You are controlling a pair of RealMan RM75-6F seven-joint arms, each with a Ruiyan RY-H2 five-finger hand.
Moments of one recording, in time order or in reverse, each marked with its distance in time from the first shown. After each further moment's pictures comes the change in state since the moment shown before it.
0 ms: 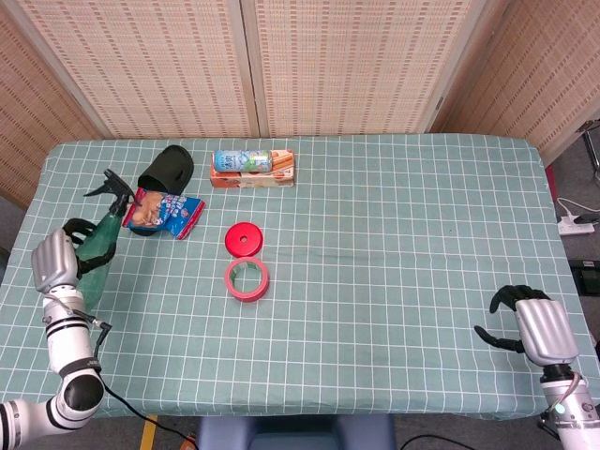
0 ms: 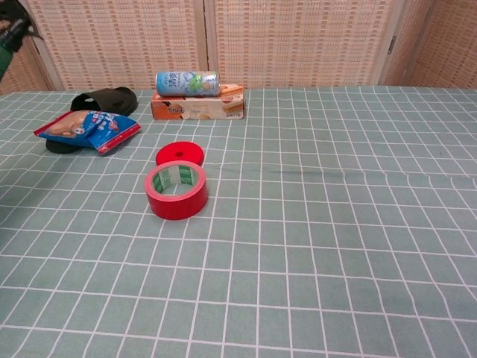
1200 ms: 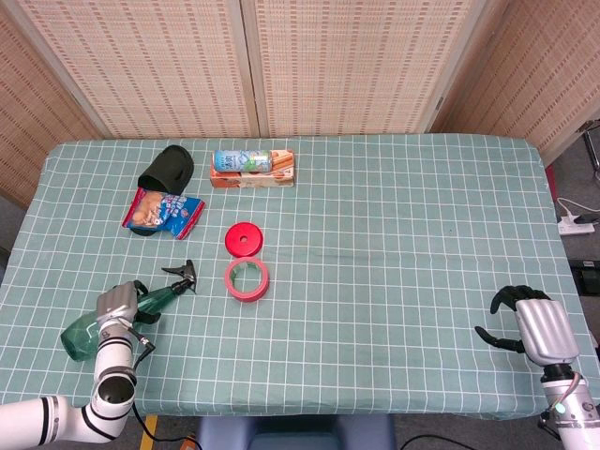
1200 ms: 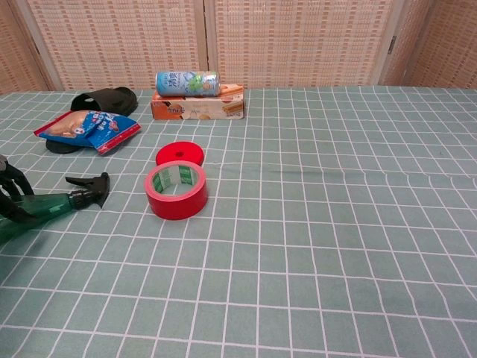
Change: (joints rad) left arm -0.106 -0.138 0.110 0.030 -0.433 -0.182 0.487; right arm 0.003 0.011 -0.003 -0.010 0.010 -0.015 -0.003
